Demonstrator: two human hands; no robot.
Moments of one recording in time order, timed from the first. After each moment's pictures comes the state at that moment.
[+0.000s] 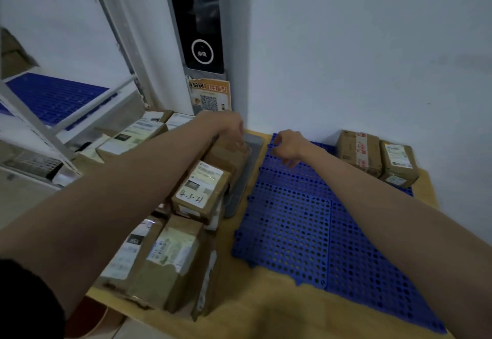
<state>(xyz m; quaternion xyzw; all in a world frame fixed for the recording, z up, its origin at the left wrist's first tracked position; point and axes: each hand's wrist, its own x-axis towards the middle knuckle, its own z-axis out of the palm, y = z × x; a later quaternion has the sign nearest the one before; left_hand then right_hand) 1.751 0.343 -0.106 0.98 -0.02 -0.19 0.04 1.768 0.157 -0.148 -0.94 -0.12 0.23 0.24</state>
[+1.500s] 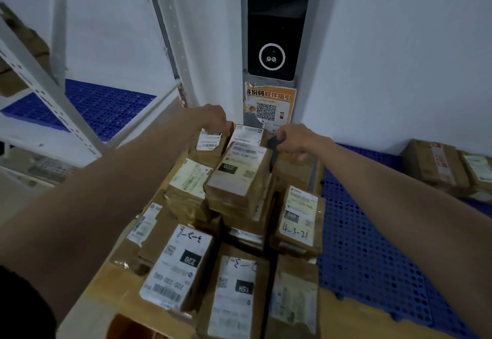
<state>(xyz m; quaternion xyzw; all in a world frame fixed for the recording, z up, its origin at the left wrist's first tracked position) 1.780 0.642 -0.120 0.98 0.06 -0.19 0.09 1.795 0.413 -0.142 -0.95 -0.15 0.22 0.18</state>
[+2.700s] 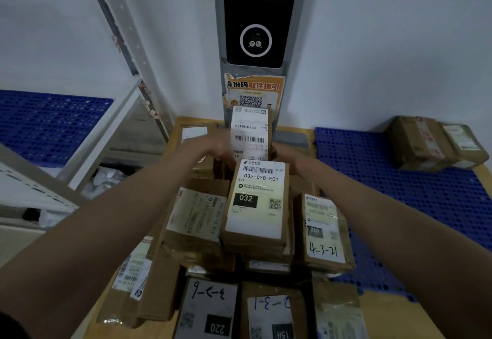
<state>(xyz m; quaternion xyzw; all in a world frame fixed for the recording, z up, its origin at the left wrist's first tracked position) 1.842 0.652 -0.216 0.93 -0.08 -0.27 0.22 1.819 0.457 -0.222 -0.80 -0.04 0.32 0.50</state>
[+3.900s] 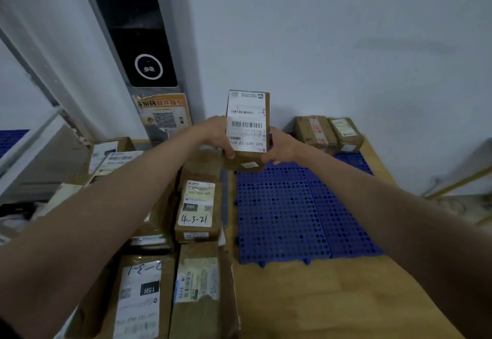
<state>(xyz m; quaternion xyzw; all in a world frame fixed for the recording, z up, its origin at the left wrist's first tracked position) 1.761 0.365 -0.111 0.95 -0.15 -0.19 0.22 1.724 0.171 -0.143 -0.91 -0.03 0.18 0.37</state>
